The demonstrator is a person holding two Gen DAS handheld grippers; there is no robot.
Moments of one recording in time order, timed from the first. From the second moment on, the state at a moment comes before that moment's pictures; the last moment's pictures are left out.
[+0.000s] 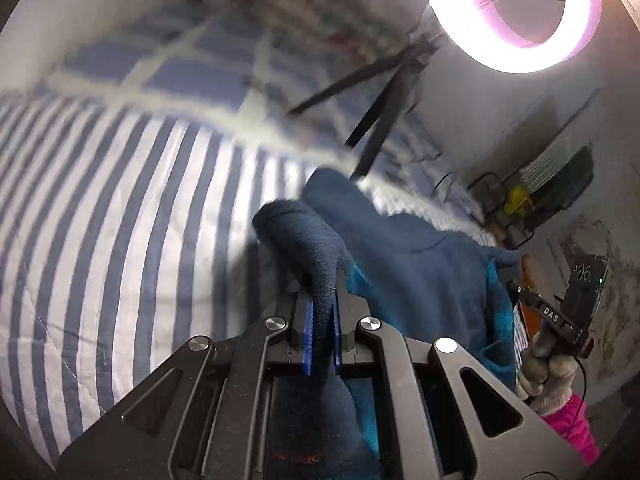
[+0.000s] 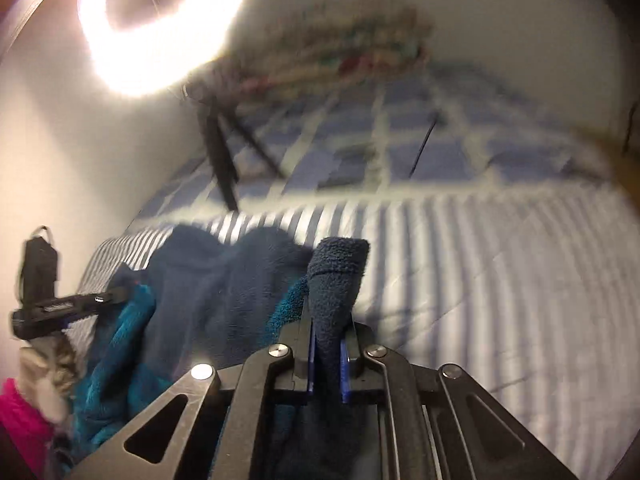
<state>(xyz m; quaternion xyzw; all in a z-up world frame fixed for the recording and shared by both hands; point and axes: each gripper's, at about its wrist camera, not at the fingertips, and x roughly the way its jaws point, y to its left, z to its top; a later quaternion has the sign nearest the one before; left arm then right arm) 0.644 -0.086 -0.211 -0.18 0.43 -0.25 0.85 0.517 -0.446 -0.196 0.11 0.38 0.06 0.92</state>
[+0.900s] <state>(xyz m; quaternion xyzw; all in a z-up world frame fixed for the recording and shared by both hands) 0.478 -0.077 -0.091 -0.13 0.37 -0.27 0.88 0.397 -0.417 -0.083 0.10 0.34 0.12 0.93</state>
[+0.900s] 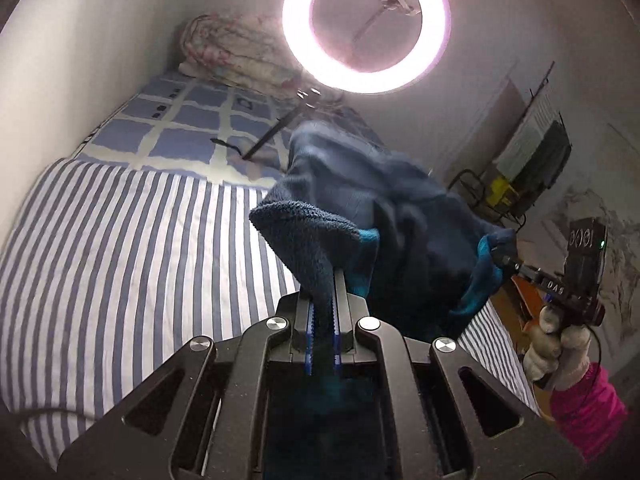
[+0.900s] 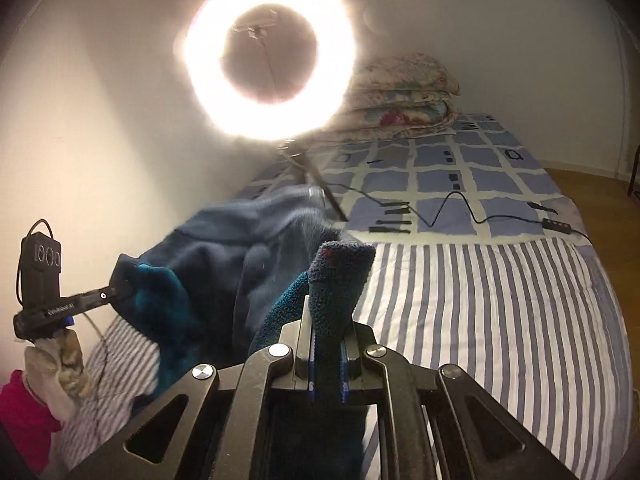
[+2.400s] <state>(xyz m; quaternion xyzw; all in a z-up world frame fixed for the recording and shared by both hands) 0.132 0.016 0.054 -0.11 0.34 -0.28 0.89 0.002 -0.358 0.073 0.02 0.32 0.12 0.94</state>
